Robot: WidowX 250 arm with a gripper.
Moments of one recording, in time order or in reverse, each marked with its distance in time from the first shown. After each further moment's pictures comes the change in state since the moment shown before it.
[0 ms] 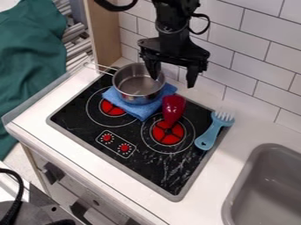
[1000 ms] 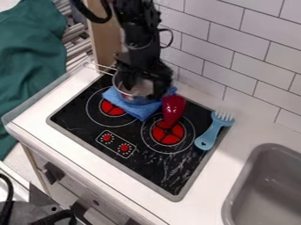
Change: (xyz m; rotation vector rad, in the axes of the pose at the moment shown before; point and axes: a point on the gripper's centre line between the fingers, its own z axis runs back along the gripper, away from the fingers) arm -0.013 0.059 -0.041 0.001 0.077 -0.152
